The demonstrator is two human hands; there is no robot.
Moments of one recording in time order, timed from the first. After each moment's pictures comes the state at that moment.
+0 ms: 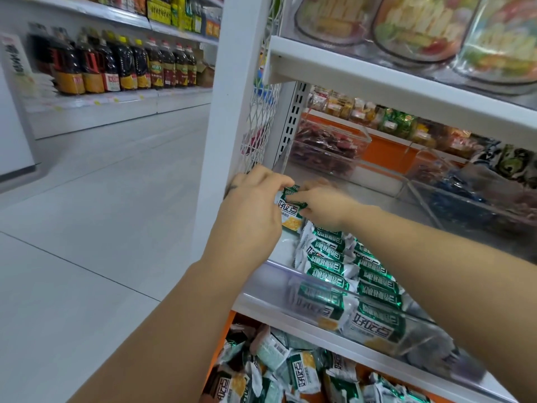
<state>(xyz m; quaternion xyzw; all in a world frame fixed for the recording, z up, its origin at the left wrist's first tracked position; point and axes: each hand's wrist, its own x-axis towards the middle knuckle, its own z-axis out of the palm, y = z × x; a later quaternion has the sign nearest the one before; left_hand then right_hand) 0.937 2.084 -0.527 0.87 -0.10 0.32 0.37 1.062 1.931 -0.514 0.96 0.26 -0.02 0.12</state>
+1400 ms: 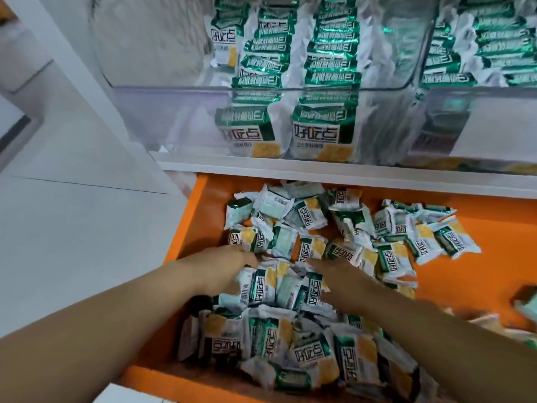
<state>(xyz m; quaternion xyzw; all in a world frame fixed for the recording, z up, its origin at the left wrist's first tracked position) 0.847 2.059 -0.725 0.89 -0.22 -0.40 0.02 0.820 1.818 -0.784 0.91 0.13 -0.38 -0.13</state>
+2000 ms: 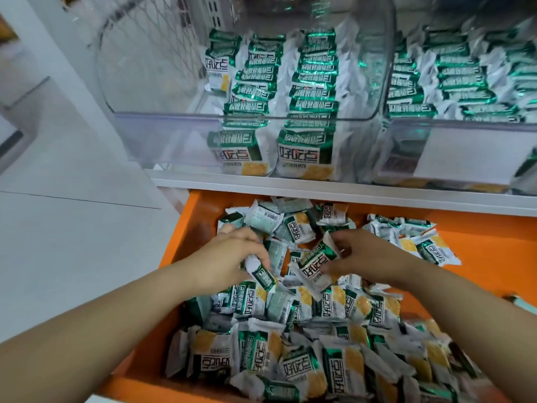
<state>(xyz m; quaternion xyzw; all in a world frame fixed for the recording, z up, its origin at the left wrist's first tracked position) 0.848 2.037 -0.684 0.92 -0.23 -0.26 0.17 0.840 1.781 -0.686 0.86 0.04 -0.30 -0.41</state>
